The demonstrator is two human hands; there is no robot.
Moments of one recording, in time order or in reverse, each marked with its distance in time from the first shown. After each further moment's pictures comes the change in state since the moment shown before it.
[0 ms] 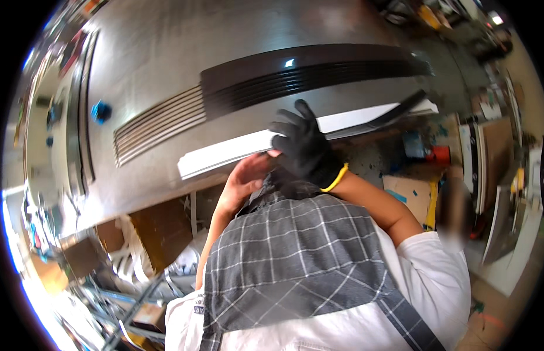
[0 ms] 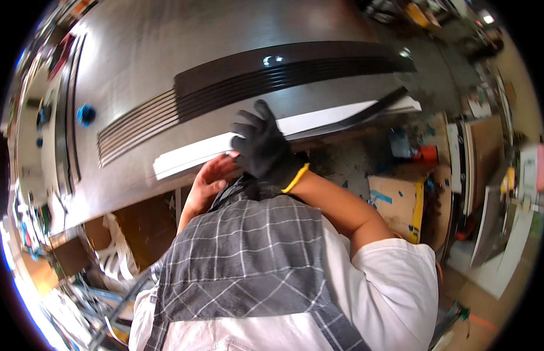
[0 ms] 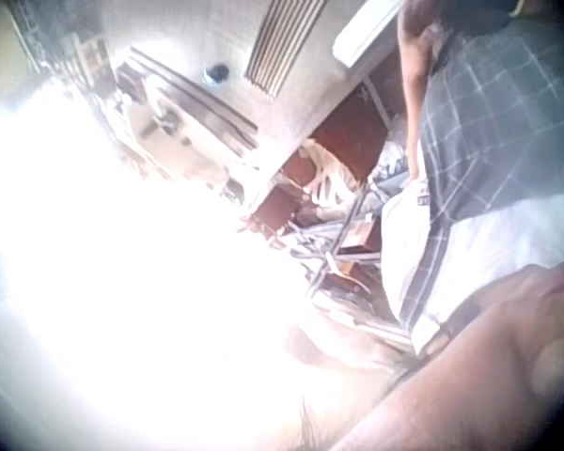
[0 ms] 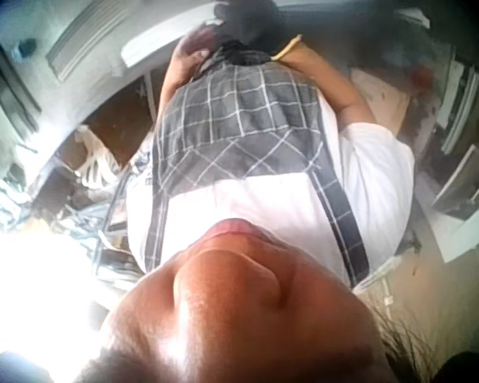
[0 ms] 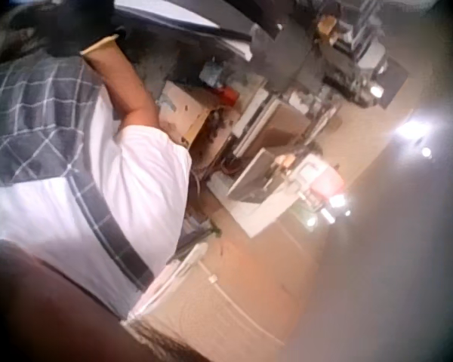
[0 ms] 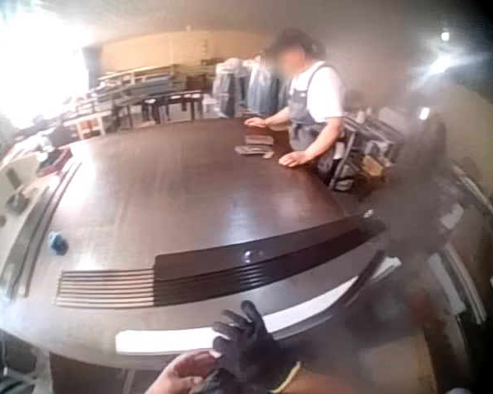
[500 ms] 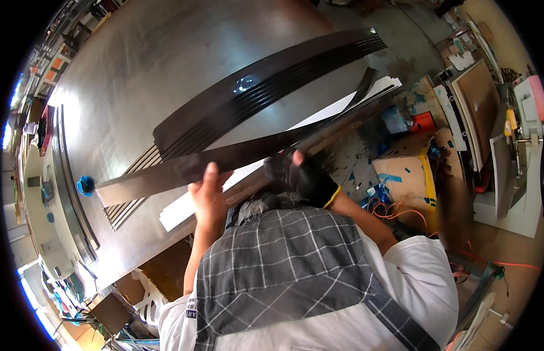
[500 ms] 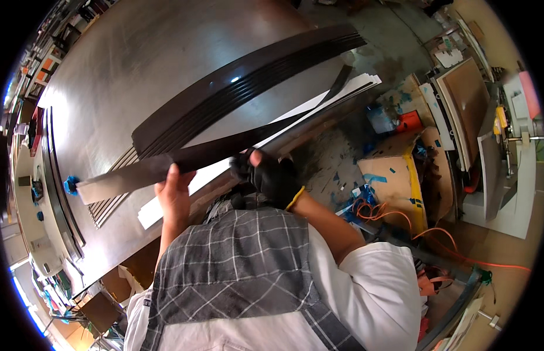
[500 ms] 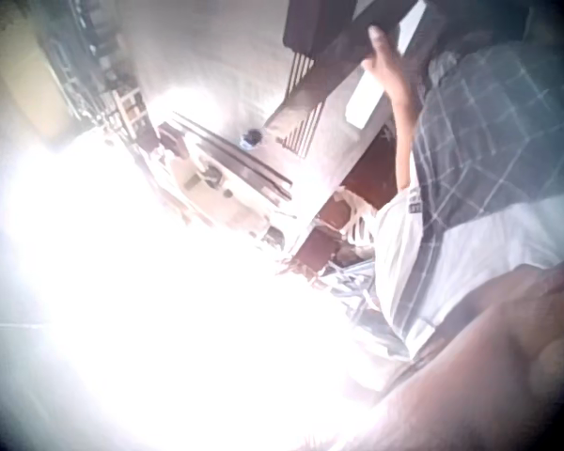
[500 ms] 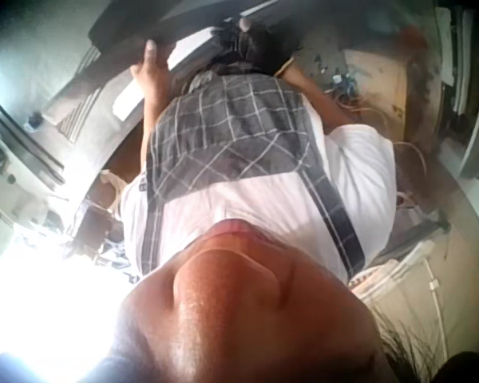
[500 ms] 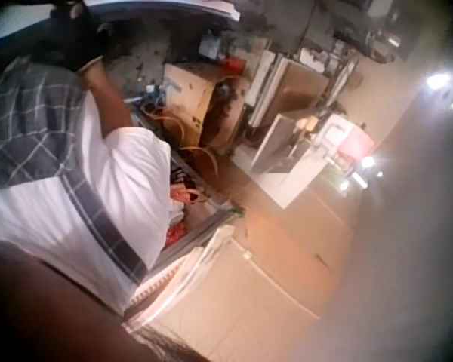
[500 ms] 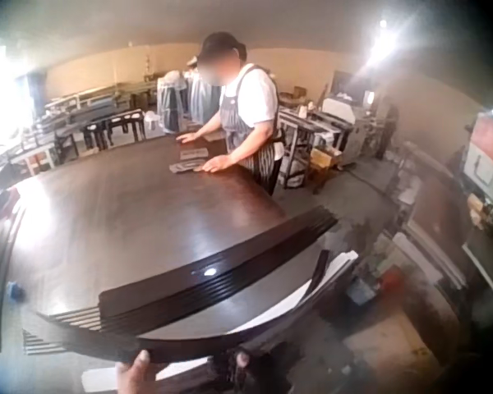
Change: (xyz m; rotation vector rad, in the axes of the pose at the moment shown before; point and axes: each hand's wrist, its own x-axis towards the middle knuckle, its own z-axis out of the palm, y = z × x) left_hand 0.074 0.053 0.089 0.057 0.323 0.300; right_hand -0.089 0.034 -0.021 1.683 0.382 1.079
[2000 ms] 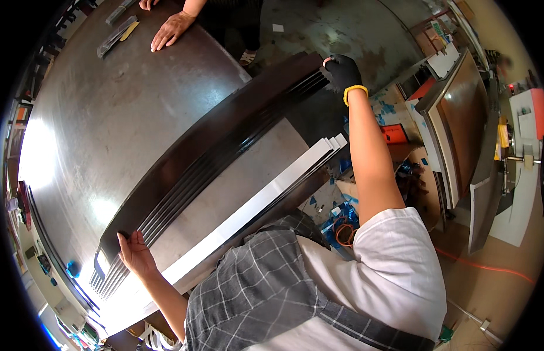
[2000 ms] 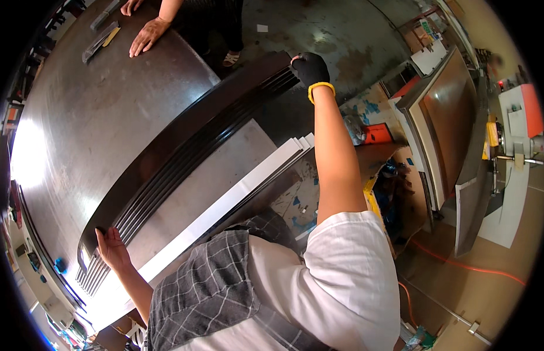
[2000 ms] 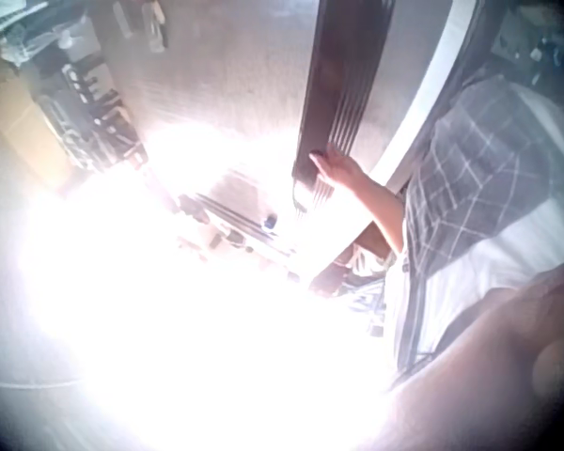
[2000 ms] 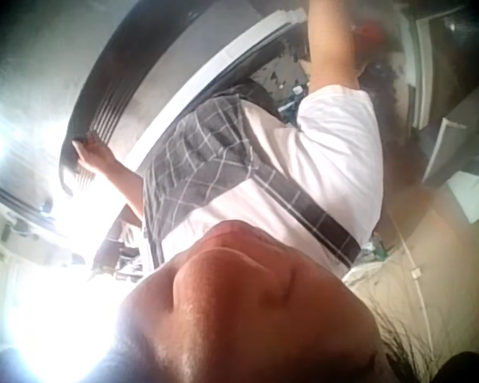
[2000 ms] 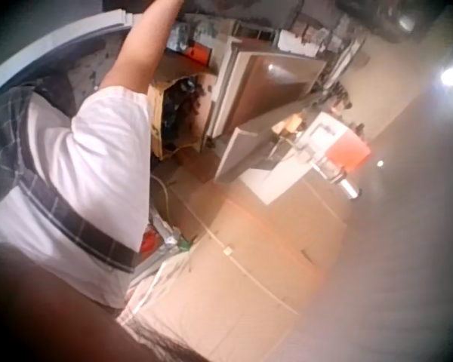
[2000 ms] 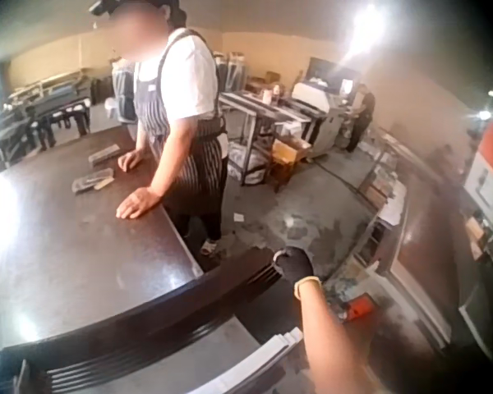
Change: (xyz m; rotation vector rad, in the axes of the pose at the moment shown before) left_hand 0.131 -0.040 0.066 -0.065 0.222 0.142; right_hand 0.217 -0.369 -0.385 -1.296 0.743 -0.248
